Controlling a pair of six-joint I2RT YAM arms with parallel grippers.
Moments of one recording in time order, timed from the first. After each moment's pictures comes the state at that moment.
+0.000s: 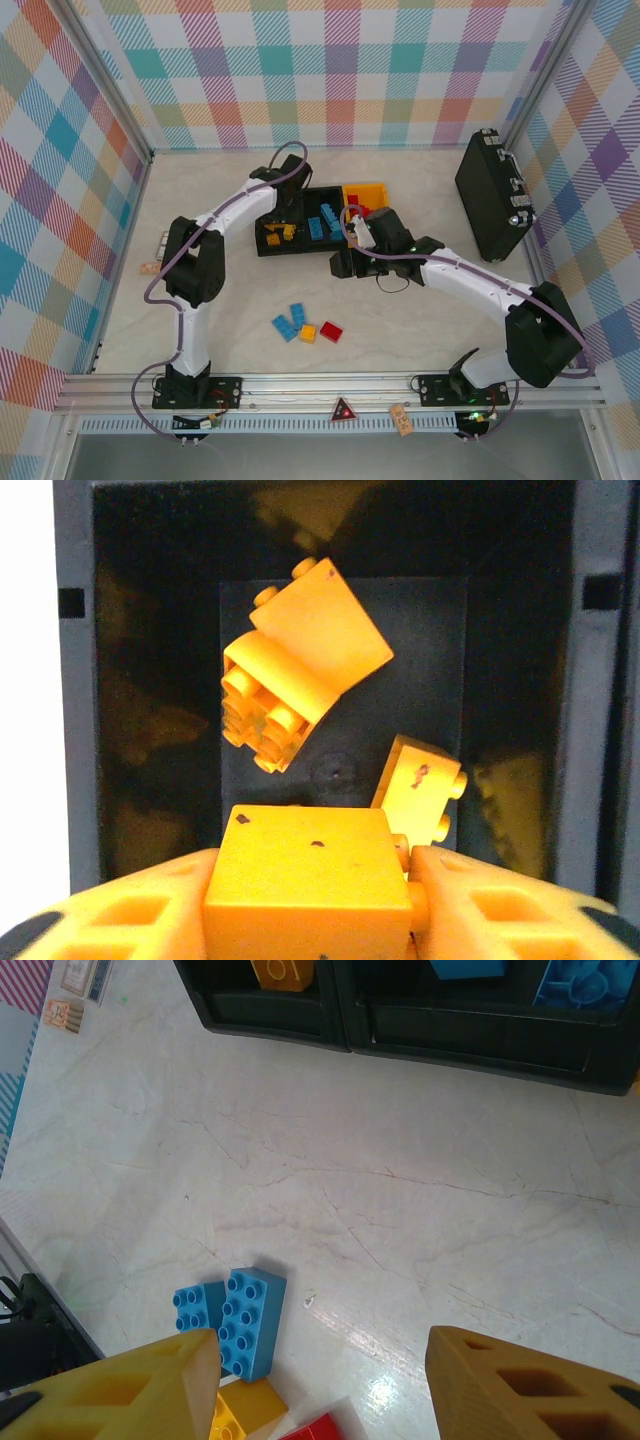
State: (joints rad) left arm -0.47 2.07 1.75 -0.97 -0.31 -0.52; right arm 0.67 1.41 0.93 -0.37 -0.36 0.47
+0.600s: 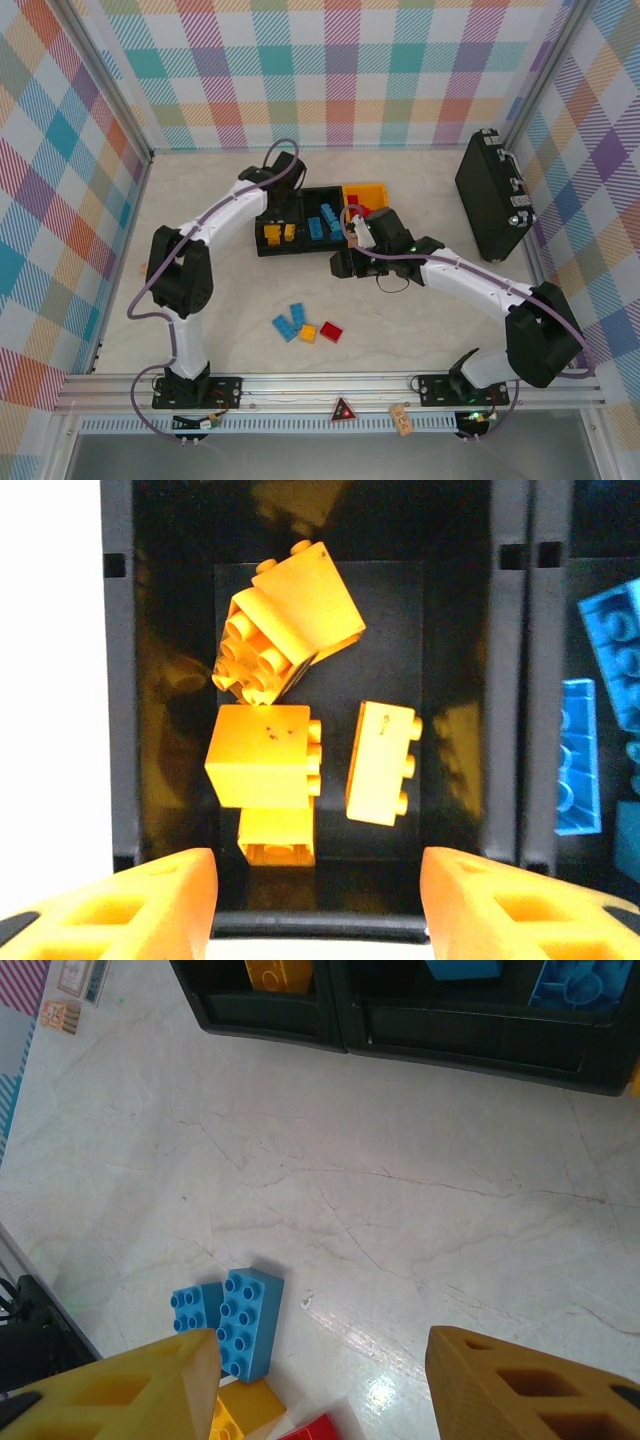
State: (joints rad) left arm -0.49 1.93 1.68 -0.97 -0.24 -0.52; right arm 0.67 1.41 0.93 -0.37 -0.36 0.47
